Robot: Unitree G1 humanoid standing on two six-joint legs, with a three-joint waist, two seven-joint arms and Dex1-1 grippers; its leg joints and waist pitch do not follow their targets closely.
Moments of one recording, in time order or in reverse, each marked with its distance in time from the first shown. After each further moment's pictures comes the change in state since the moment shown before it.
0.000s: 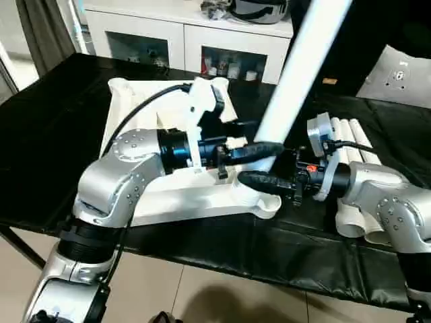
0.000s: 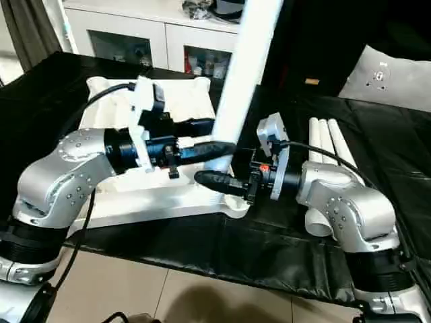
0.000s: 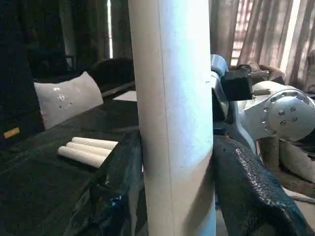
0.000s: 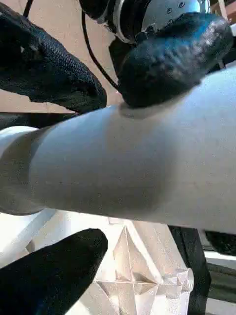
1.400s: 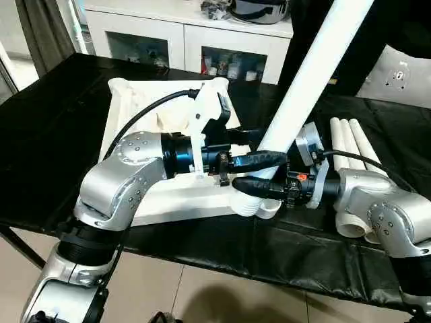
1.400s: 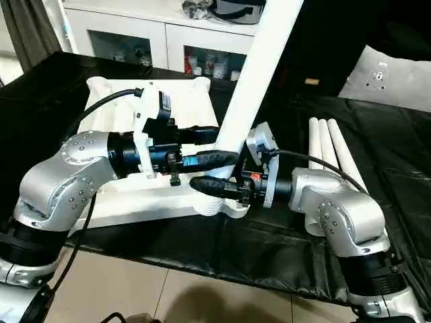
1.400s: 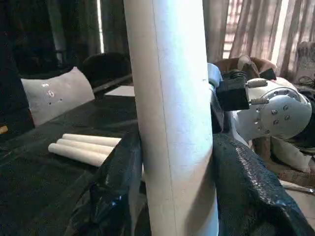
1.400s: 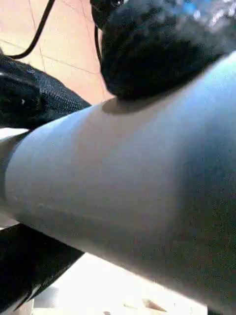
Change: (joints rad) left arm 0.011 0.014 -0.028 -0.019 0.005 0.002 -0.021; right arm 0.024 0.012 0.045 -0.017 -0.017 0.005 0.020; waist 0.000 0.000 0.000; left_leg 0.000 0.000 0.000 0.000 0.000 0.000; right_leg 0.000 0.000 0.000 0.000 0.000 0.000
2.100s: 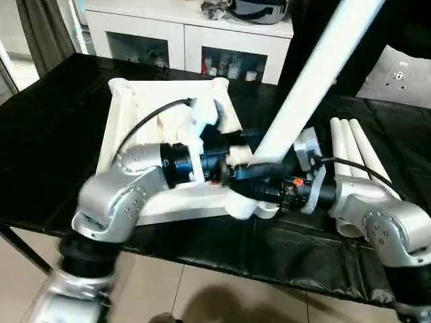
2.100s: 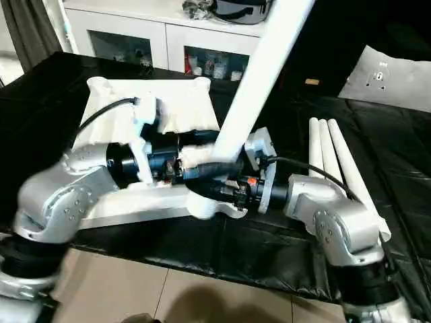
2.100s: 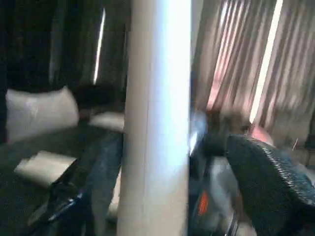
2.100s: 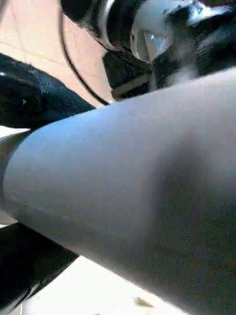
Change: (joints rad) left arm 0.077 -0.126 0.125 -0.057 -0.204 0.080 0.065; right arm 0.081 0.078 -0.032 -0.058 0.011 -0.016 -0.080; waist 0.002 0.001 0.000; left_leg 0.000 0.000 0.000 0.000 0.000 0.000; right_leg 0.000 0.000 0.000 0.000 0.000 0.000
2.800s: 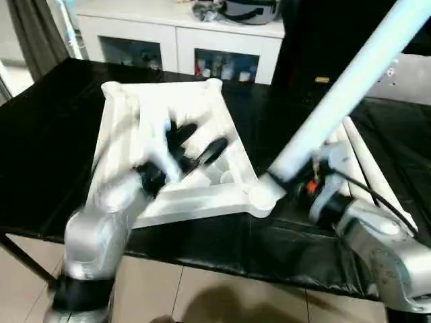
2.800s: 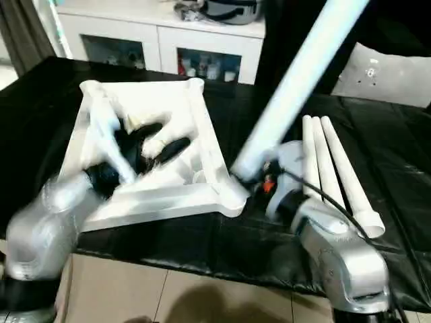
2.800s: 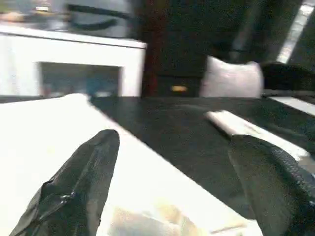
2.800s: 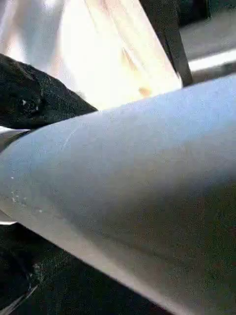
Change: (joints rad) left arm 0.281 -0.026 0.060 -0.063 0.388 -0.133 0.582; right arm 0.191 0.152 -0.102 -0.172 -0.329 -0.112 -0.646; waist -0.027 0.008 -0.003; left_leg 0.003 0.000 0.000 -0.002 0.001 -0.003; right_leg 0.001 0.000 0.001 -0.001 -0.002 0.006
